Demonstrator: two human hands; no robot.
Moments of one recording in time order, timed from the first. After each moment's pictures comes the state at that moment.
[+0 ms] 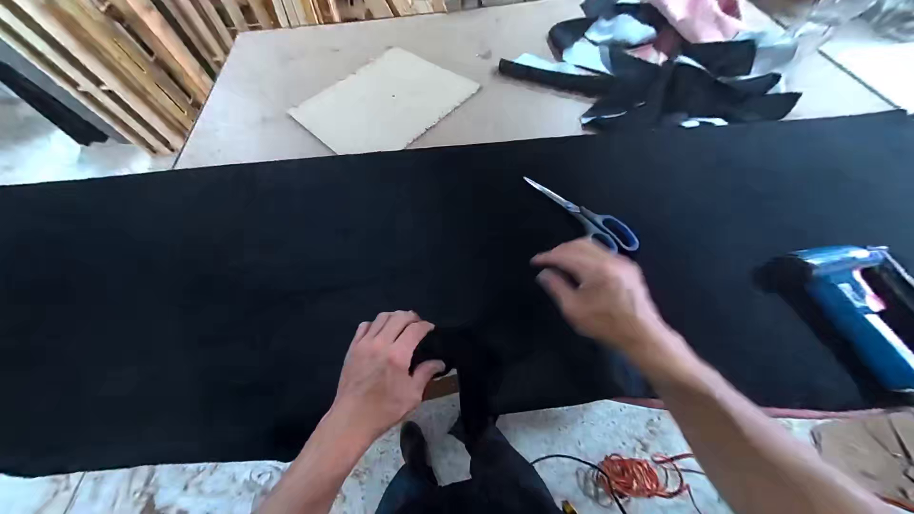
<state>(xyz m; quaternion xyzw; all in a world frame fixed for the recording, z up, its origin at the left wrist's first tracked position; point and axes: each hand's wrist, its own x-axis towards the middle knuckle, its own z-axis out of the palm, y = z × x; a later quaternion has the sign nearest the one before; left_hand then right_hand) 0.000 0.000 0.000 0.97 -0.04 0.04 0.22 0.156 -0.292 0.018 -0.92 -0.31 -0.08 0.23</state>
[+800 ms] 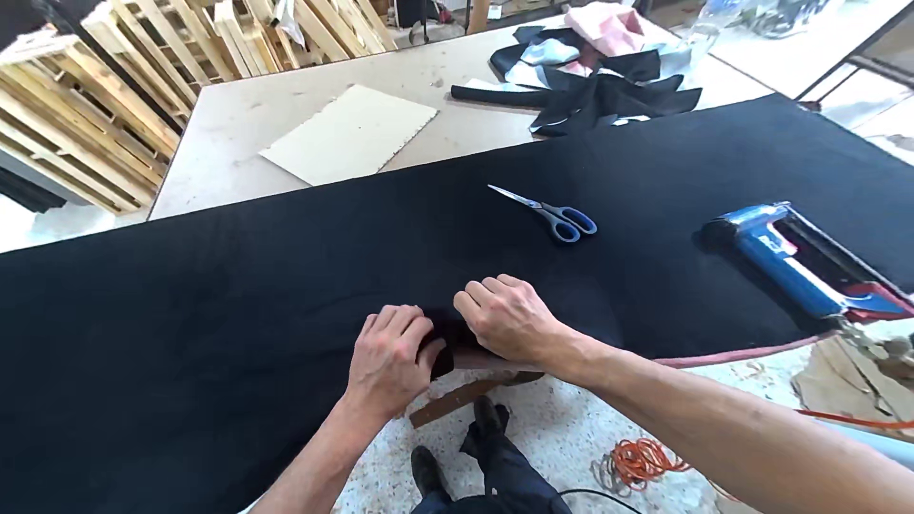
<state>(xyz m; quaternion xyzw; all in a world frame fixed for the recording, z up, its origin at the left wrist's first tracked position) 0.020 -0.001 -0.005 0.96 -0.17 0.19 0.14 0.101 -0.213 0.013 -0.85 -0.48 -0.20 0.07</state>
